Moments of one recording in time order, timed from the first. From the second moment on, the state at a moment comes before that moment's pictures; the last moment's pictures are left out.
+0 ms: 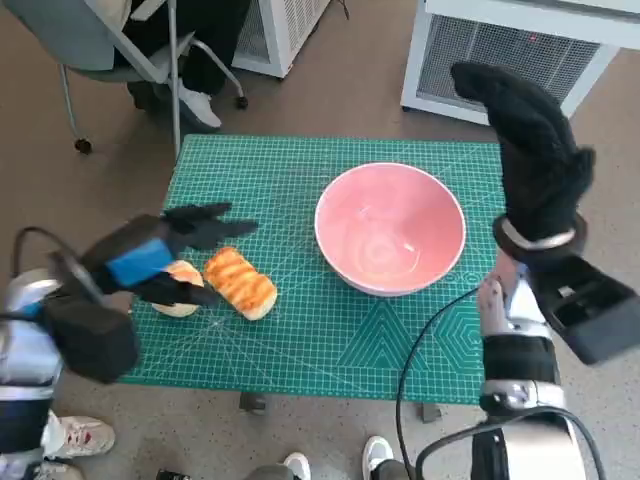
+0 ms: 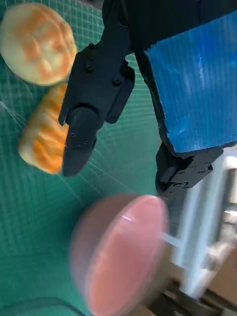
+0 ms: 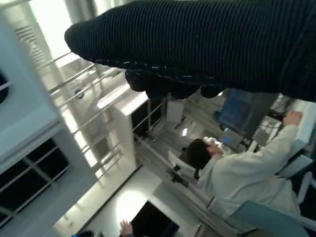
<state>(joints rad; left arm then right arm) -0.44 0.77 -0.08 0.23 0.24 -0.46 -0.66 -0.80 -0.14 -0.18 0.61 0.33 -0.94 0.55</state>
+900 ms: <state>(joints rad) -0.58 0.66 -0.35 0.47 0.50 -0.40 -0.66 -0.73 -0.16 -0.16 0.50 0.29 -0.88 0.48</state>
